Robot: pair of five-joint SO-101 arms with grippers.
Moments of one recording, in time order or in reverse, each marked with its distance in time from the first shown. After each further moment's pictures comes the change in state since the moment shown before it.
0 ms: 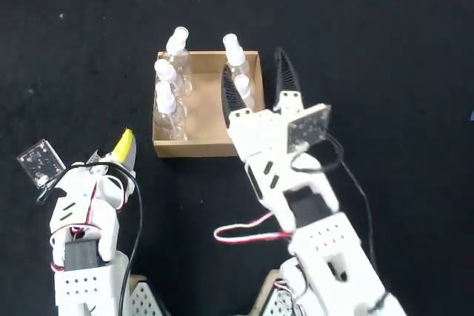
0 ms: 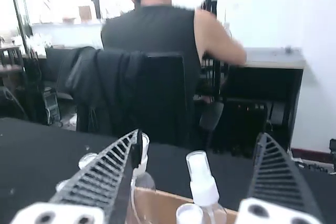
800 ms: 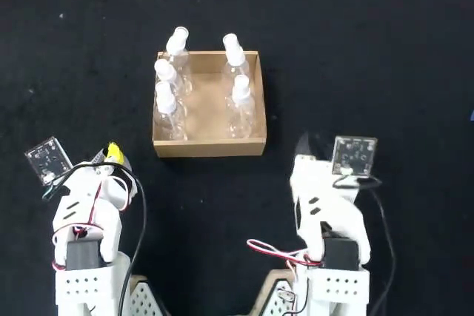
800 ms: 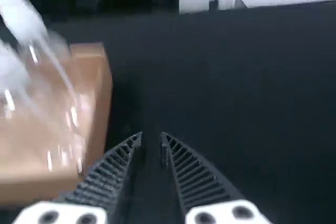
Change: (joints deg) left arm 2.2 0.0 0.3 0.0 -2.0; right arm 26.2 -39.3 21.2 52.2 0.0
